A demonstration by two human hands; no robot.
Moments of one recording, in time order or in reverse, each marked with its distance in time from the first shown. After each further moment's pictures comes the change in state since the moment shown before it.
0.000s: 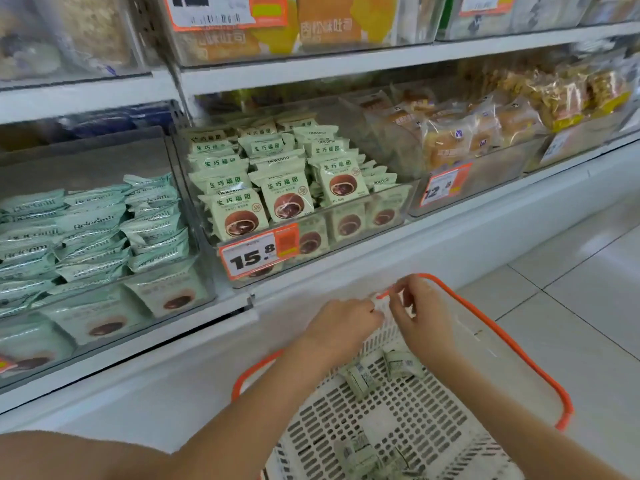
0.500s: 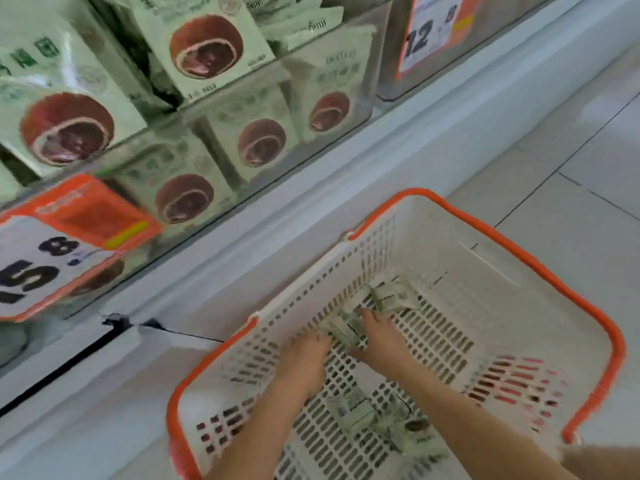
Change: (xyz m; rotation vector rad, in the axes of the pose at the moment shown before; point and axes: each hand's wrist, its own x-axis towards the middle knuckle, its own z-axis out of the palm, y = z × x) left_hand 0.015 0.000 0.224 -0.297 -0.574 -0.351; right_hand -0.088 0.154 0.156 -0.264 -0.796 0.520
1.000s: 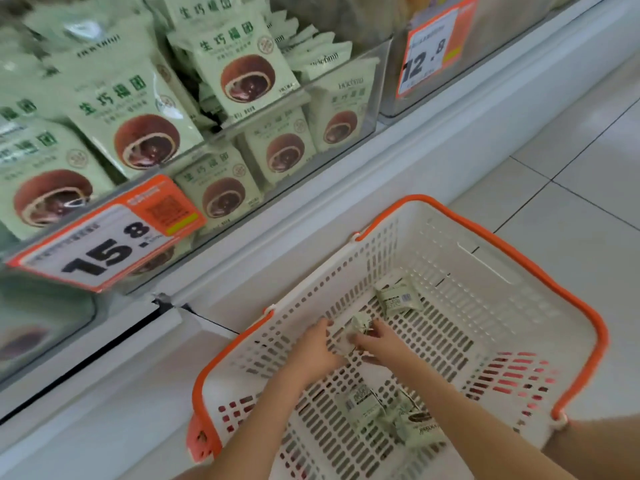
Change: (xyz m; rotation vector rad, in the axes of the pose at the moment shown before) left_hand -0.022 -0.001 -0.023 -0.635 -0.008 -0.137; right_hand -0.039 -0.024 -0.019 0.964 -0.177 0.182
